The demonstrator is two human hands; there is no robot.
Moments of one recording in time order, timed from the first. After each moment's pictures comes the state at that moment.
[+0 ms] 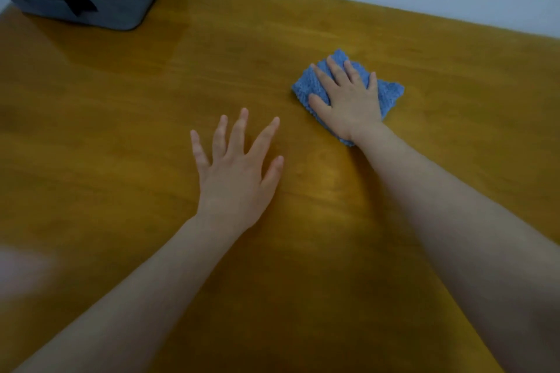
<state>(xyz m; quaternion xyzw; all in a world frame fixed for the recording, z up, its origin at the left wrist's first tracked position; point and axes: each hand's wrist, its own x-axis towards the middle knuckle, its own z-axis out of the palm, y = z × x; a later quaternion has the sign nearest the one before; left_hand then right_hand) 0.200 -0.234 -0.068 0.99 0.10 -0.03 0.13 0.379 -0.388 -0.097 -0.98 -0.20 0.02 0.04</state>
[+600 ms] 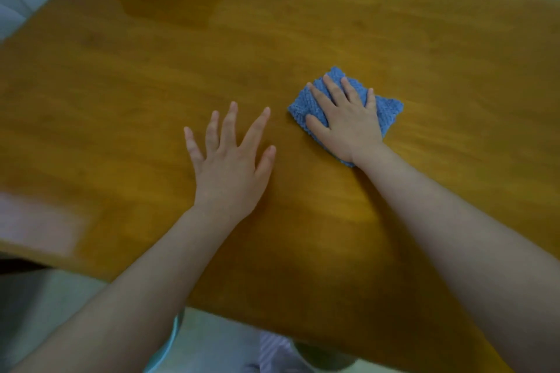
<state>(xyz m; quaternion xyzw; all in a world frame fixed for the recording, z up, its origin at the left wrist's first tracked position) 0.034 -0.241 -0.064 0.98 0.16 -0.01 0.13 0.183 -0.398 -0.100 -0.97 -0.25 0.03 0.05</state>
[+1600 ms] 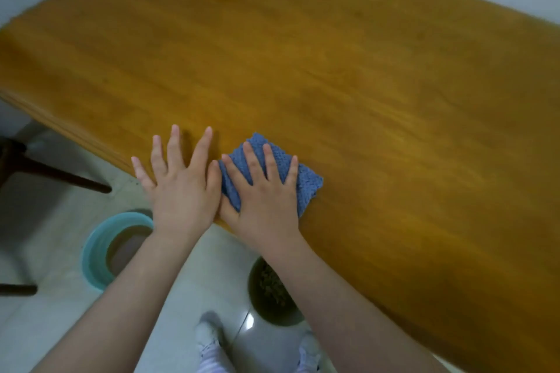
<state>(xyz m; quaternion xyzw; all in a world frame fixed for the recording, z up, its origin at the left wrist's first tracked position) -0.100 -0.339 -0.065 0.92 0.38 0.05 0.10 -0.041 -0.444 -0.105 -0.91 -0.39 0.03 0.12</state>
